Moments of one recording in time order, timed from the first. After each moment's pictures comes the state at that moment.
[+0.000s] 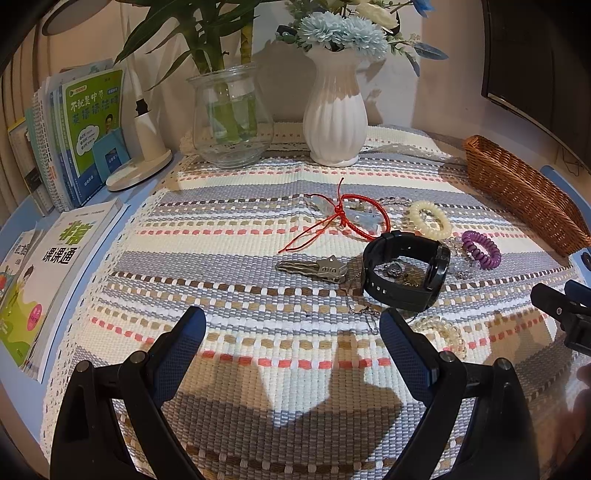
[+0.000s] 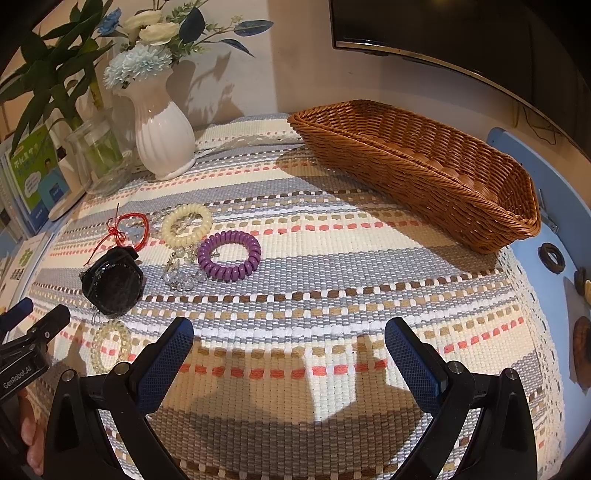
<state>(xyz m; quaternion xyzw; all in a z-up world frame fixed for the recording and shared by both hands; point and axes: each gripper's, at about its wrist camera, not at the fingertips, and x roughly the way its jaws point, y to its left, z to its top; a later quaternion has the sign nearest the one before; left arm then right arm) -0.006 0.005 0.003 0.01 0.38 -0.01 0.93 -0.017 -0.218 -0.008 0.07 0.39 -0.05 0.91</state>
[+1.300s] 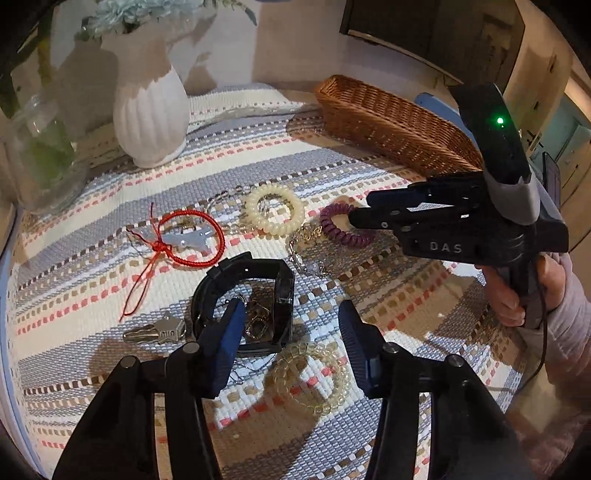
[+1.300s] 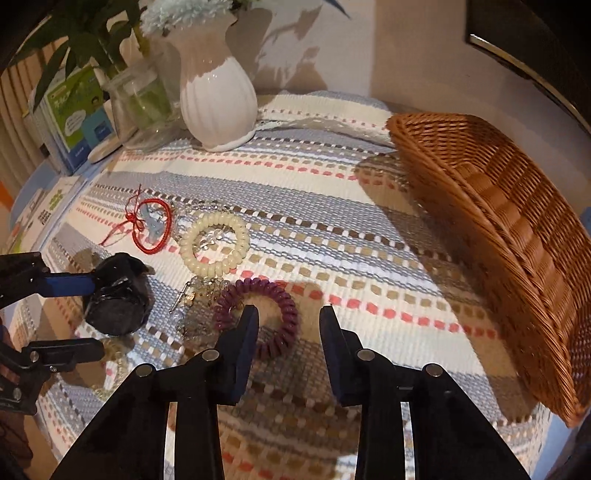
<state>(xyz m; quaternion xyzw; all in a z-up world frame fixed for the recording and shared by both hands) 0.047 -0.057 0.016 0.08 0.48 -0.28 0.83 0.082 -0.214 -0.012 -0.03 0.46 0.11 0.88</state>
